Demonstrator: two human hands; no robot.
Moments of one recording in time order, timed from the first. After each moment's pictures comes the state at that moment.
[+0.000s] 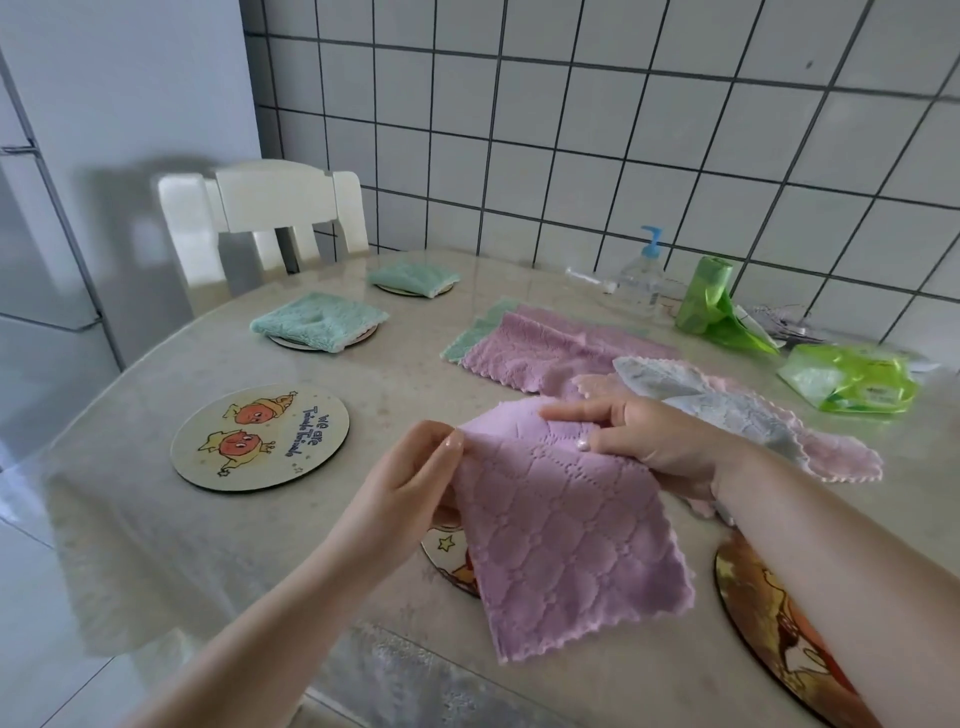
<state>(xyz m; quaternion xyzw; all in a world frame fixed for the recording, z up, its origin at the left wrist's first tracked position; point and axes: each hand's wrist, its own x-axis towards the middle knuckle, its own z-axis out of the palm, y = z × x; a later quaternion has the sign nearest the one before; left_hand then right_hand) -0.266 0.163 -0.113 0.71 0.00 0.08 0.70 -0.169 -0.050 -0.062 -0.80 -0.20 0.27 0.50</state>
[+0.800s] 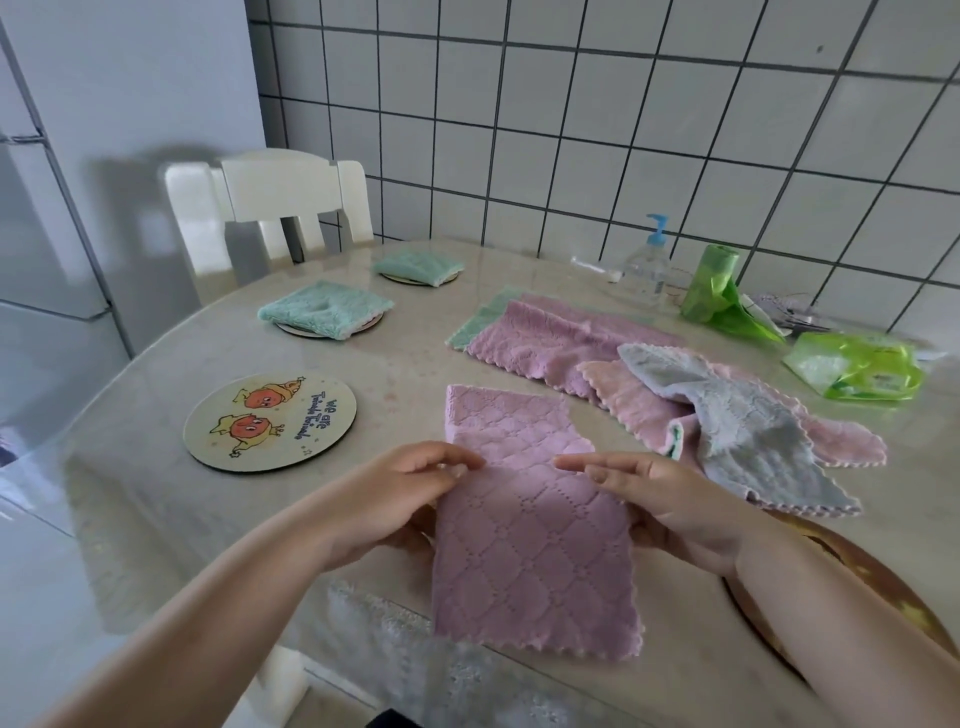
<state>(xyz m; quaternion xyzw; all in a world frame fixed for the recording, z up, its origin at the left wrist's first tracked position) -0.268 0.186 -0.113 0.77 0.01 -0.14 0.62 -0.219 -0.060 -0.094 -0.74 -0.13 0.30 0.59</state>
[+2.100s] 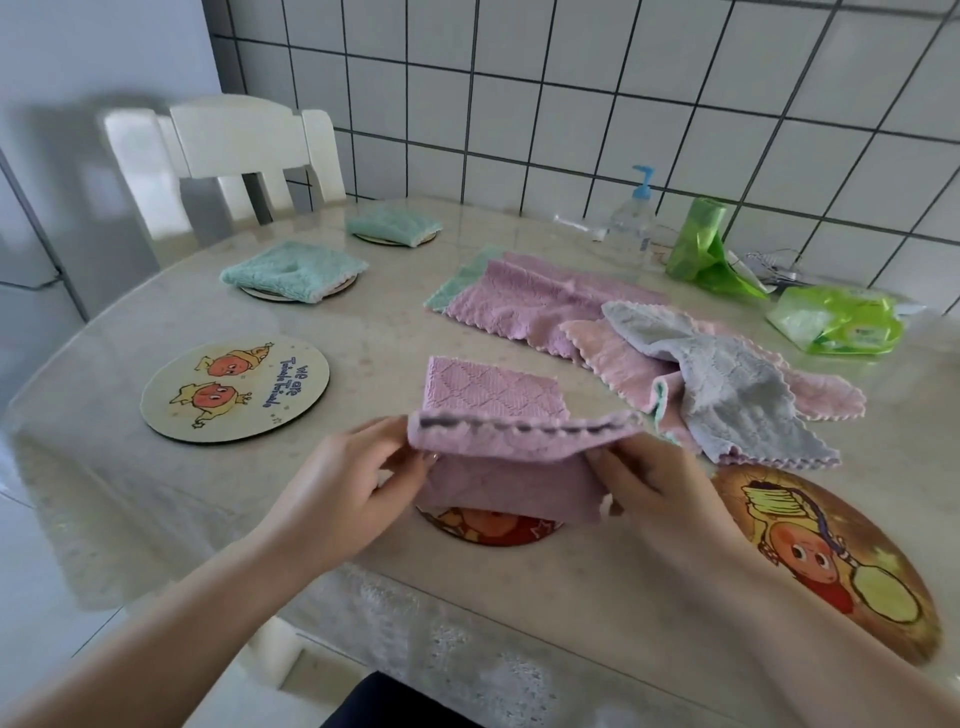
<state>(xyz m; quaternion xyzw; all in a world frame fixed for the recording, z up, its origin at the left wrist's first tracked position) -0.278 0.196 -0.148 0.86 -0.18 0.20 0.43 -0.241 -0.067 -0.129 -0.89 -0.19 -0.07 0.42</state>
